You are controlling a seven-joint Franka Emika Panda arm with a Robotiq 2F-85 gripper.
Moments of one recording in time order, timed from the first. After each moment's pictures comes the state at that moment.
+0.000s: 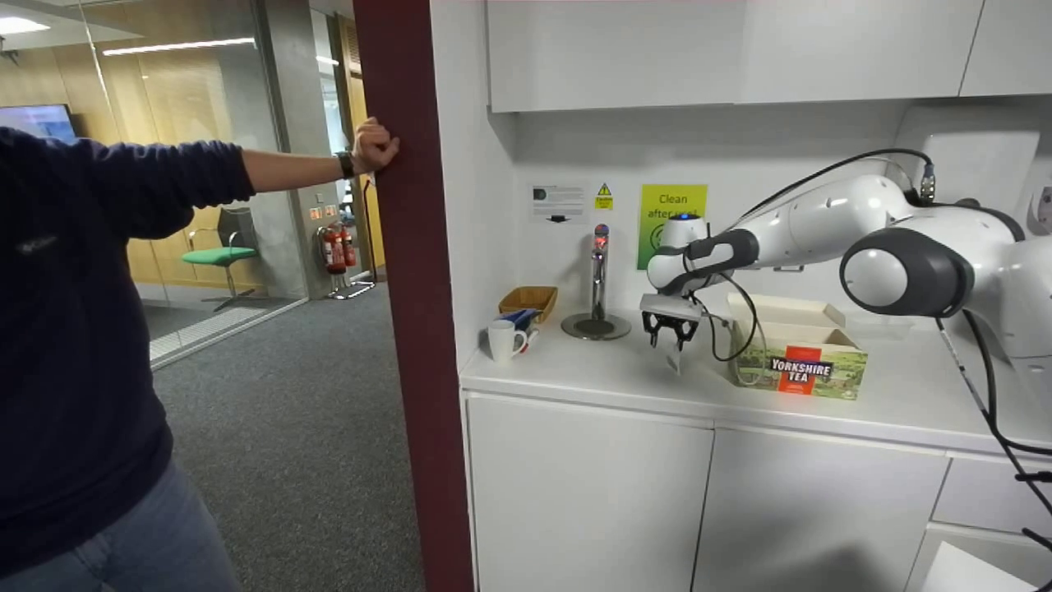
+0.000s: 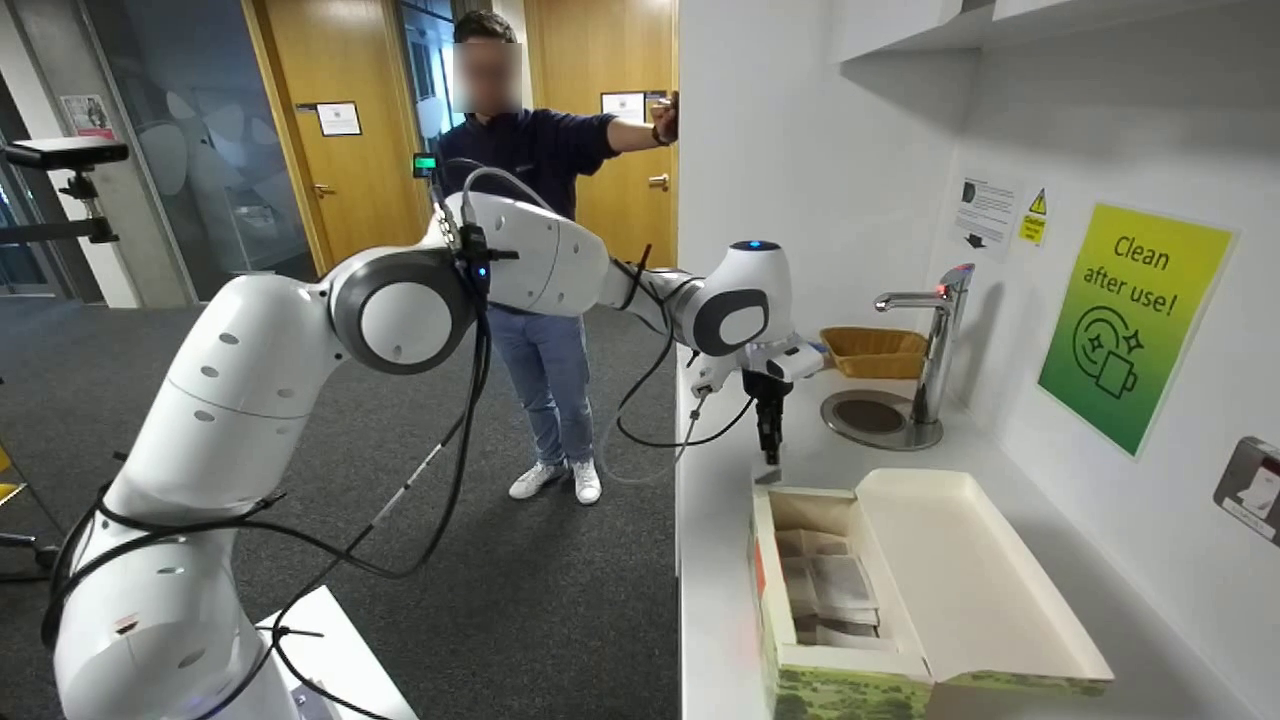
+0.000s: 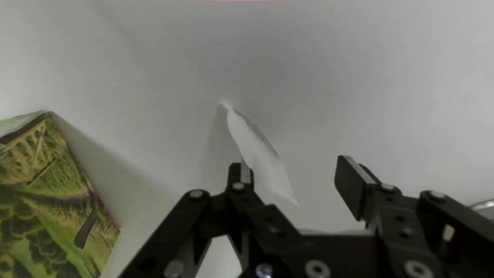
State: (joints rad) arm -0.13 0.62 -0.21 -1.41 0.05 2.18 0.81
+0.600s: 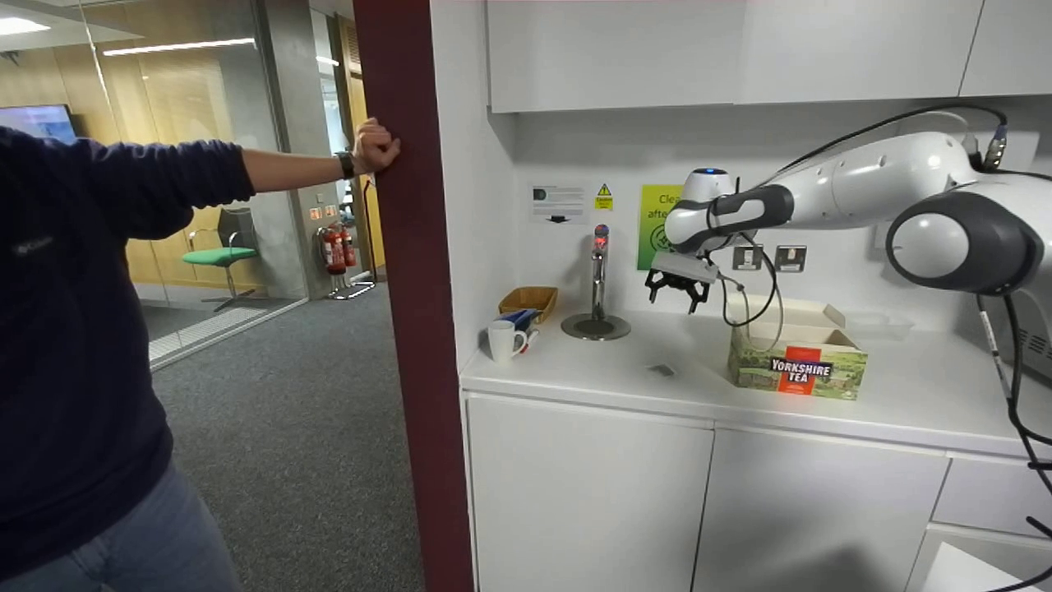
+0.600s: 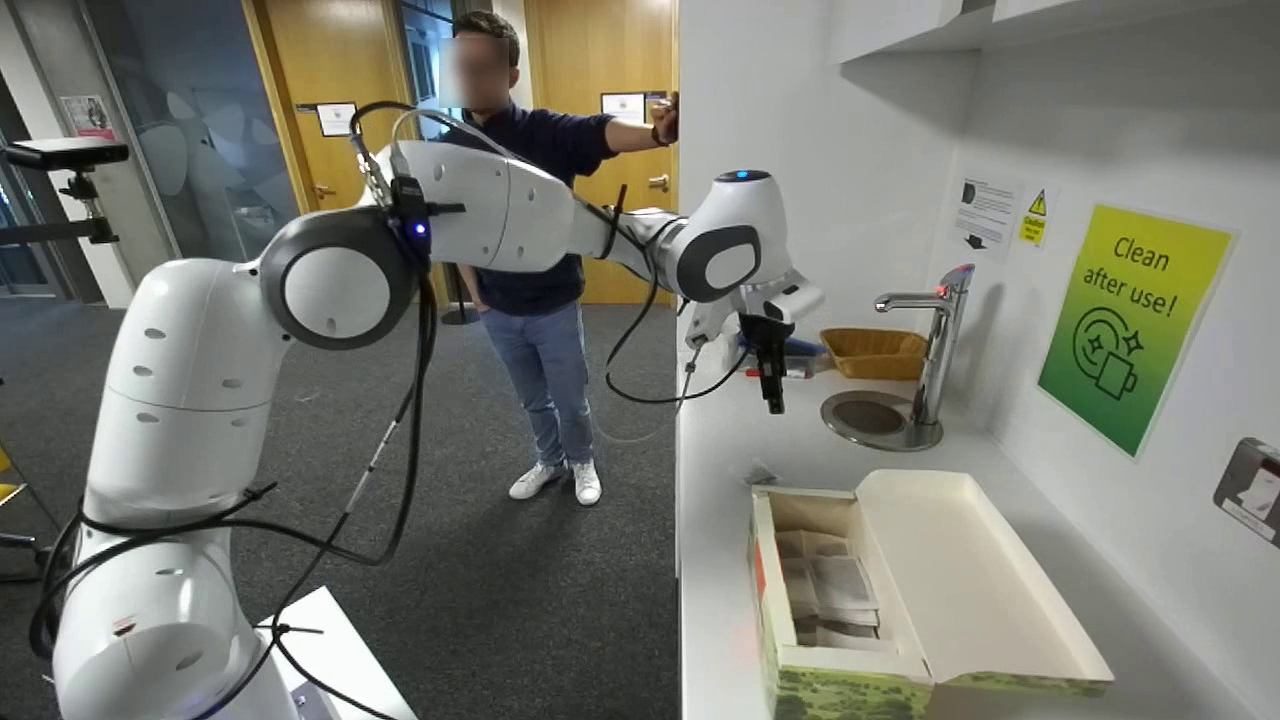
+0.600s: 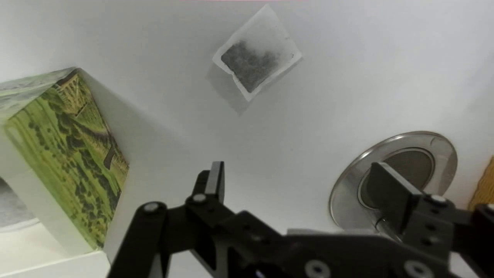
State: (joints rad) arm -0.14 0.43 -0.20 -1.47 0.07 2.18 0.77
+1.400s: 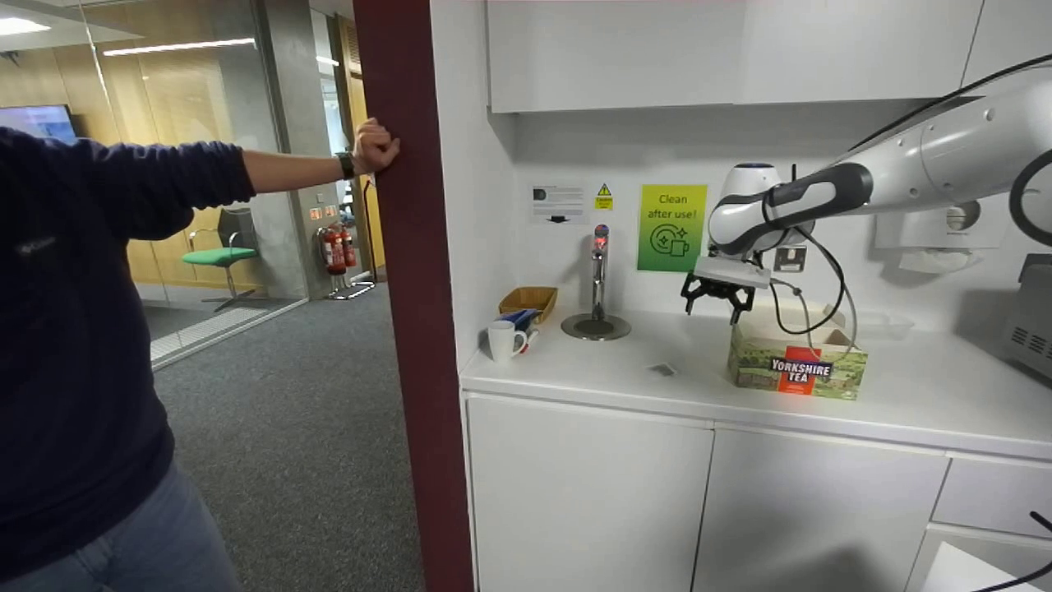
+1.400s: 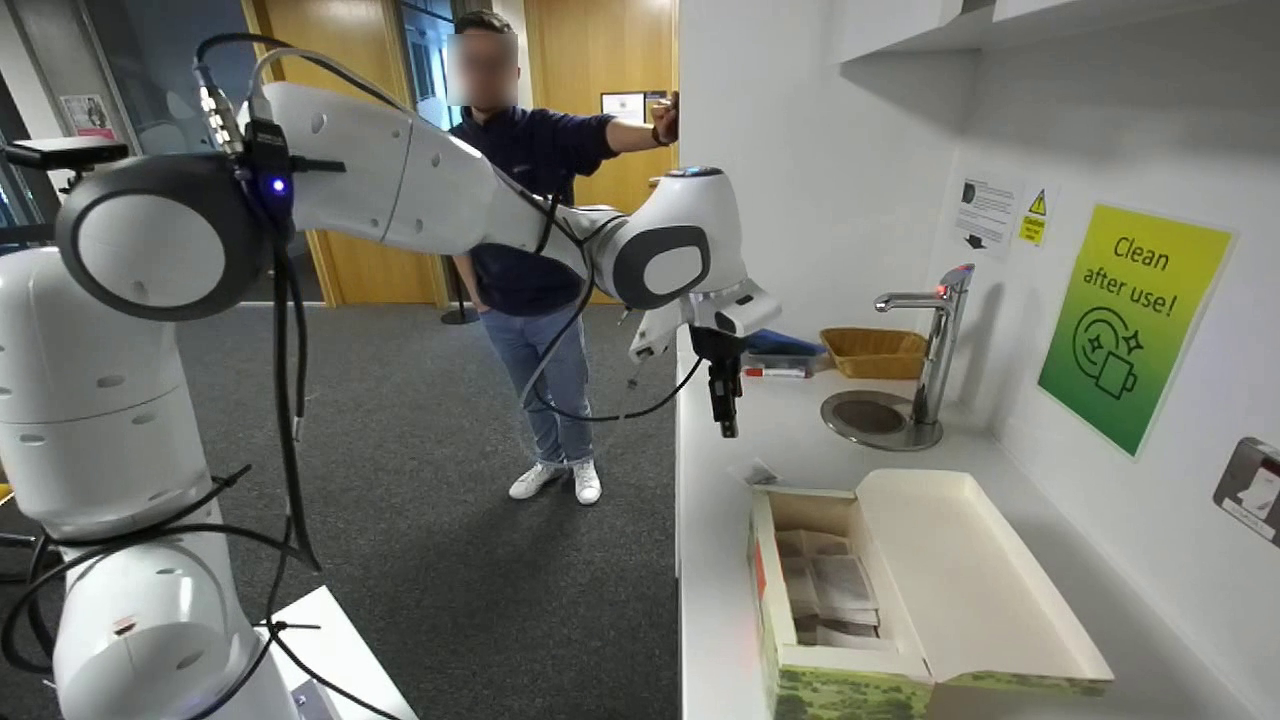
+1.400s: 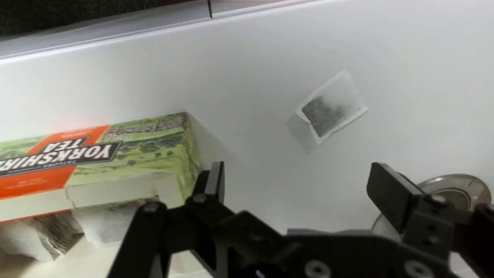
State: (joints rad) arm -0.13 0.12 -0.21 -1.88 0.00 2.22 0.72
